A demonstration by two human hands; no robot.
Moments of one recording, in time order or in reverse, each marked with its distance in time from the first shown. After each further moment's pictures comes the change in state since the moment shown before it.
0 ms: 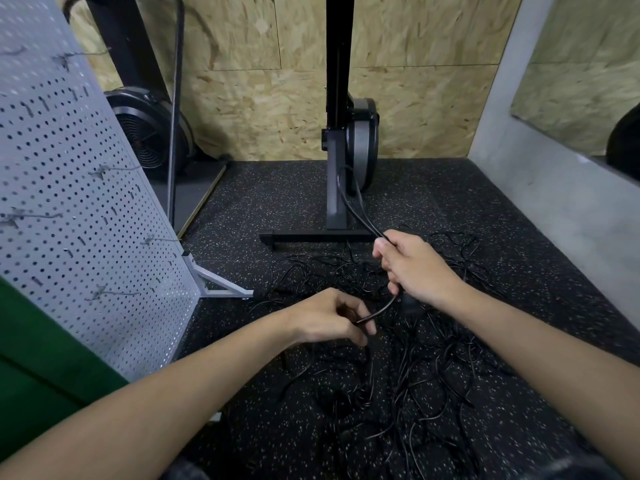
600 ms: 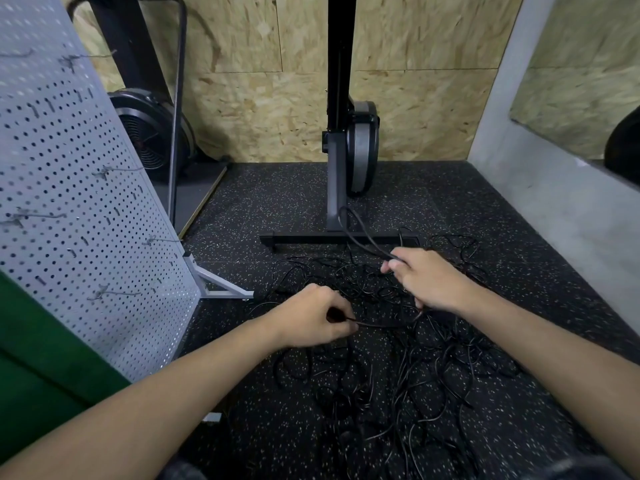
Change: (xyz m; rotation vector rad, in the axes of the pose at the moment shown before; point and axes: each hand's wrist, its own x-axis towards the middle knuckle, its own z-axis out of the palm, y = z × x) left_hand -0.010 -0.018 -0.011 0.483 0.189 0.196; right_hand -0.005 0.008 -0.017 -0.438 -0.103 0.073
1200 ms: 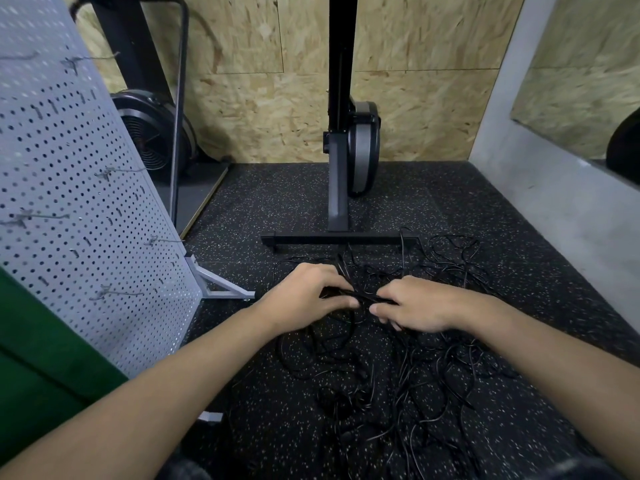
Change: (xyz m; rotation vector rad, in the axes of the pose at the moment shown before) left_hand 0.007 -0.012 -0.015 -0.007 0.265 0.162; right_hand -0.010 -0.009 0.011 -0.282 -0.405 -0.117
